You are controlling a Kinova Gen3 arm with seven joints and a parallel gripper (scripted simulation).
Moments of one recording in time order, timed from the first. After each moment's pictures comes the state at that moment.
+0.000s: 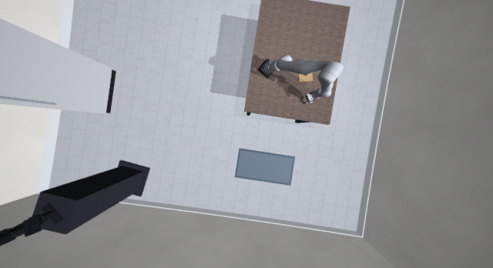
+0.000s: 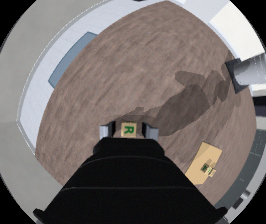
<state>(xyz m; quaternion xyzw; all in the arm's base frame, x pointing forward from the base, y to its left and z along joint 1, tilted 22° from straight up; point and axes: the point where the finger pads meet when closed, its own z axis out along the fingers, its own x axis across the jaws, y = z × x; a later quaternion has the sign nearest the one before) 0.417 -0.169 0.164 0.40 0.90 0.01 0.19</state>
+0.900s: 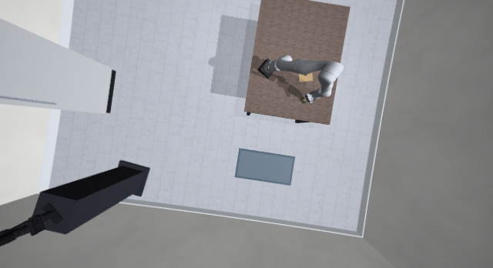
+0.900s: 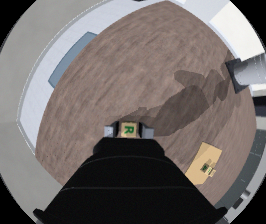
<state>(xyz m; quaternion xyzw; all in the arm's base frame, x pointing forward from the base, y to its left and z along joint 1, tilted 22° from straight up) 0.417 -0.169 0.164 0.39 0.90 0.01 0.19</state>
